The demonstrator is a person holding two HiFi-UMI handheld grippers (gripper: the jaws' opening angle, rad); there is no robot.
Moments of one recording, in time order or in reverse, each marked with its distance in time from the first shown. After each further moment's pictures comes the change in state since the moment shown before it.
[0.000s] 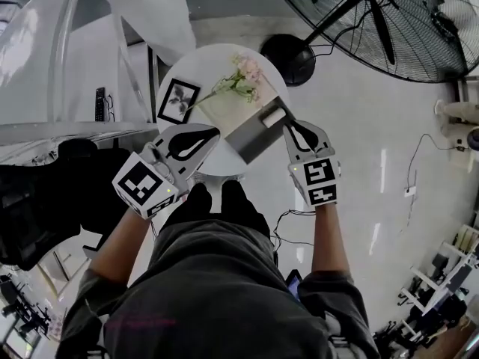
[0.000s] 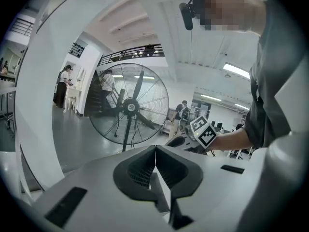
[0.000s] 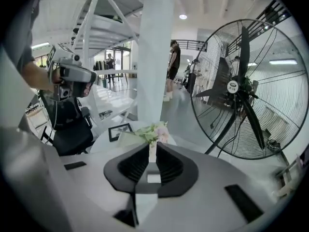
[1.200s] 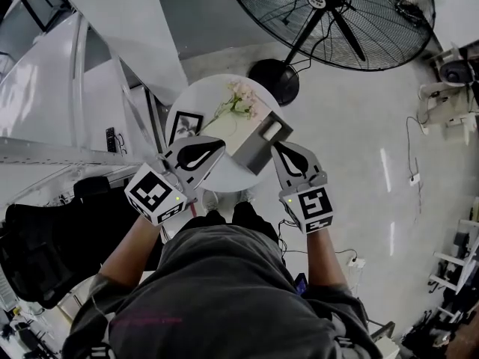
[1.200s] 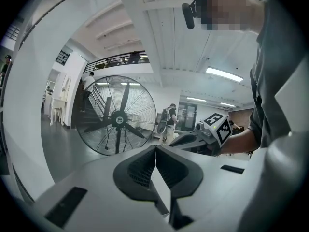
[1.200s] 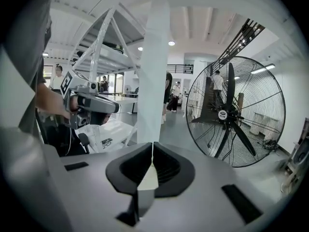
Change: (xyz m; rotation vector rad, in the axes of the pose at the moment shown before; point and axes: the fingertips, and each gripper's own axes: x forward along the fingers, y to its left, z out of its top) left arm -0.039 -0.027 0.052 0.126 -0.069 -0.140; right arm -0.087 0.072 0.090 0.071 -0.295 -0.102
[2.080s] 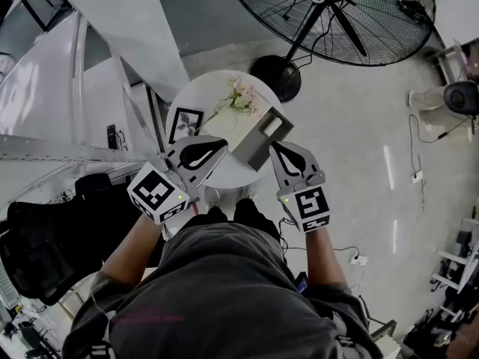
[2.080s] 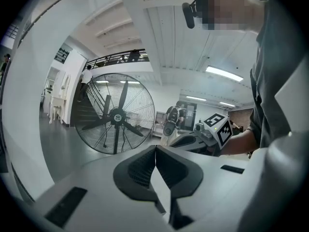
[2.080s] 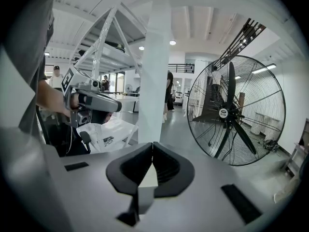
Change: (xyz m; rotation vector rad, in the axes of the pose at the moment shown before) left arm 0.007 -0.012 -0.008 -0.001 0.017 -0.010; right arm -0.004 0.005 -0.011 -0.005 0.006 0.010
